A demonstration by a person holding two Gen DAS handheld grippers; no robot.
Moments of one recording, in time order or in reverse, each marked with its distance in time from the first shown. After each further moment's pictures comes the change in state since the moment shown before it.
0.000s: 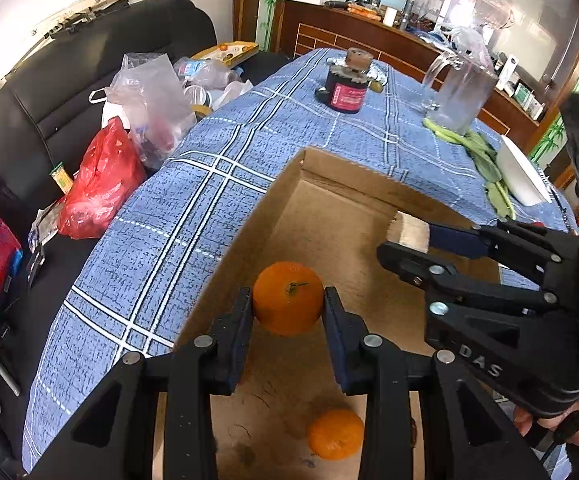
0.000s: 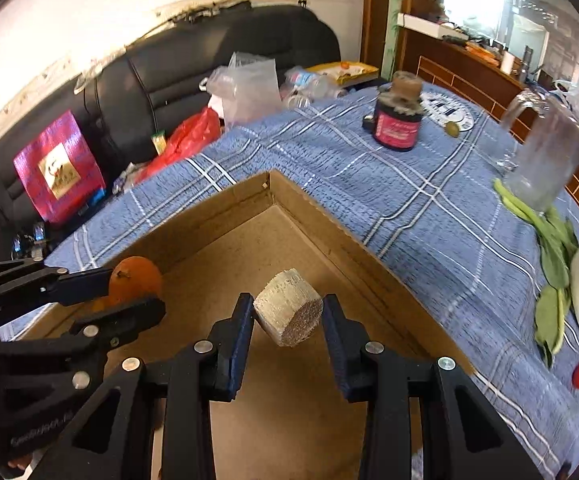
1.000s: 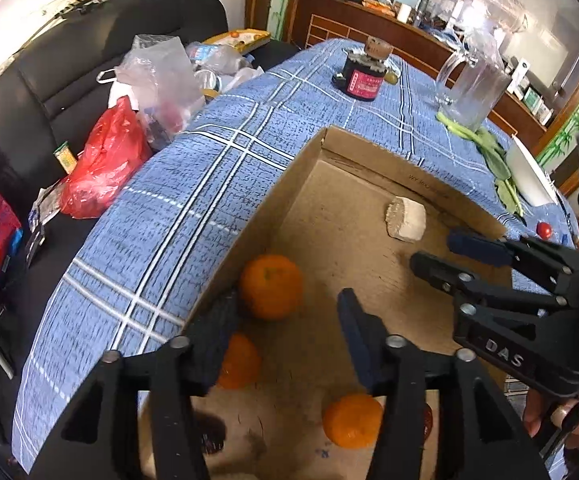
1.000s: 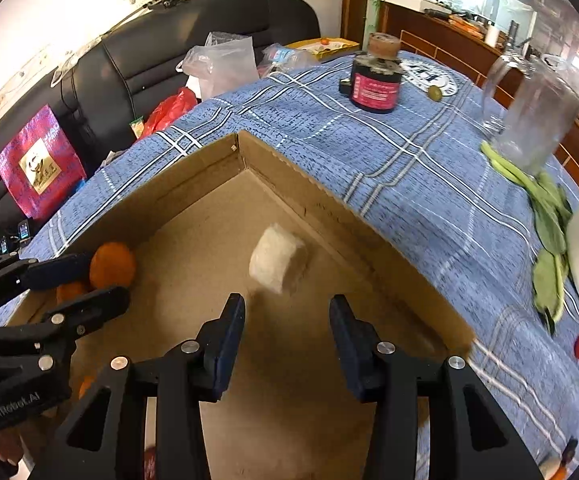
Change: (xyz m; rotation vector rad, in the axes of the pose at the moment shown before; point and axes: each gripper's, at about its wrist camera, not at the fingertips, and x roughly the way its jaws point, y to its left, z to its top) left arm -0.001 0.011 -0.015 -0.054 0.016 -0.002; right arm 0.001 -0.011 -0.019 0.066 0.057 -0.045
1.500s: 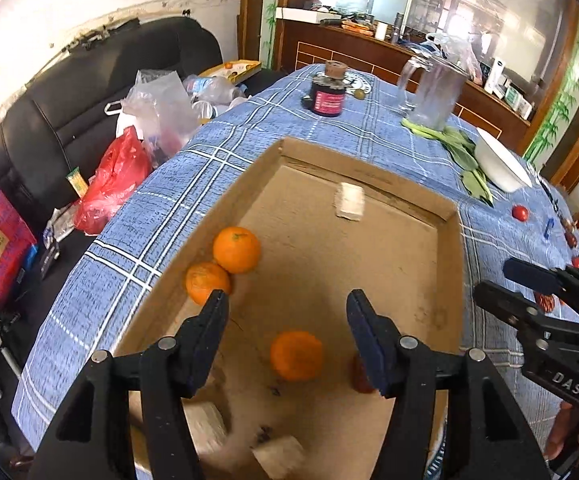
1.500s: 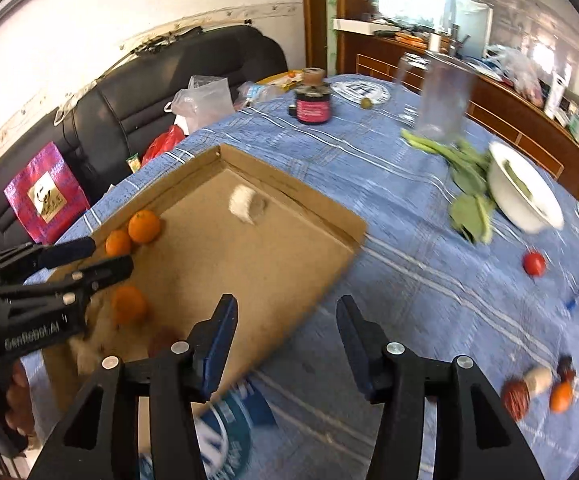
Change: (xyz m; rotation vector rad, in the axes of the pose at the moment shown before) left arm -0.049 -0.046 -0.040 0.067 -0.100 0.040; right arm -0.095 -0.028 -0.085 0.109 -0.132 -0.033
